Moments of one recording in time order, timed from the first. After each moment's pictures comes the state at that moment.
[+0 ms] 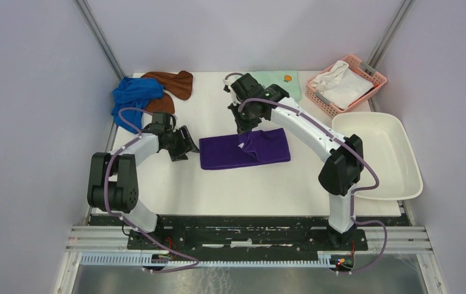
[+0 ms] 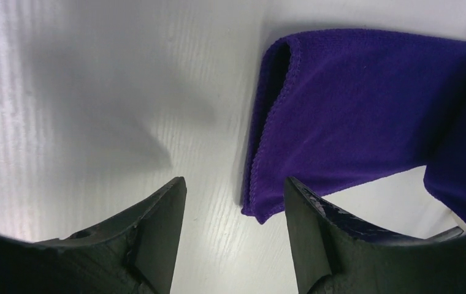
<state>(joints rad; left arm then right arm) -0.07 1.59 0.89 -0.39 0.33 -0.49 0.71 1.94 1.92 -1.00 -0.03 0.22</state>
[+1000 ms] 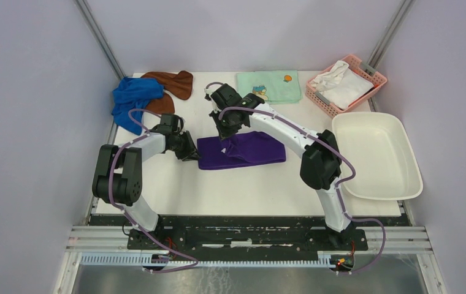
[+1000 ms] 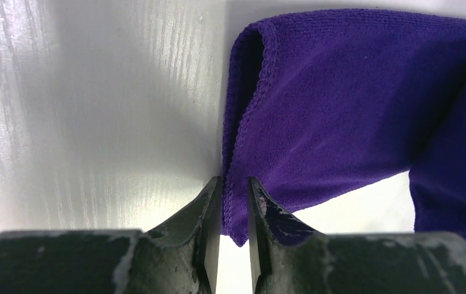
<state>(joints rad) -0.14 1.68 0.89 -0.33 0.34 -0.51 0.81 2.14 2.02 -0.87 -0.06 0.27</state>
